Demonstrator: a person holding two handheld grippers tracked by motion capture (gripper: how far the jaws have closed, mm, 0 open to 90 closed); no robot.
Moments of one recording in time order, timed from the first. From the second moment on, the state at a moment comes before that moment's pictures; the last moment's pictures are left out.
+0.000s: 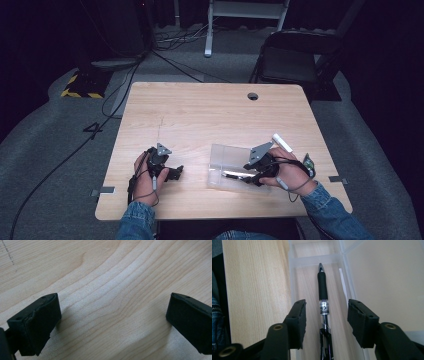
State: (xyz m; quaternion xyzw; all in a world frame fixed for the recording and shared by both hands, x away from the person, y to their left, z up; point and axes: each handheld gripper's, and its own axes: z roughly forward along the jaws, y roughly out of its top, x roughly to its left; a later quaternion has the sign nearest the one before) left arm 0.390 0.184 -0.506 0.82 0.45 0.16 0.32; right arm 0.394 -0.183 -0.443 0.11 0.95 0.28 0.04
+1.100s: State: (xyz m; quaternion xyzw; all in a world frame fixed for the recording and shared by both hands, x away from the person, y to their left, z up) left arm 0.391 0.184 -0.506 0.82 0.45 0.16 0.32; right arm 0.391 -0.176 -0.468 0.12 0.97 0.21 0.04
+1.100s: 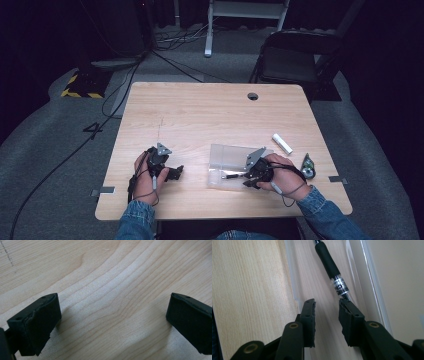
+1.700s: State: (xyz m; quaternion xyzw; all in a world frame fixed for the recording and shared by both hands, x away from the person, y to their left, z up) left arm 0.391 0.184 -0.506 0.82 0.45 0.16 0.32; right arm 0.392 -0.175 -0.466 0.10 0.97 0.20 0.07
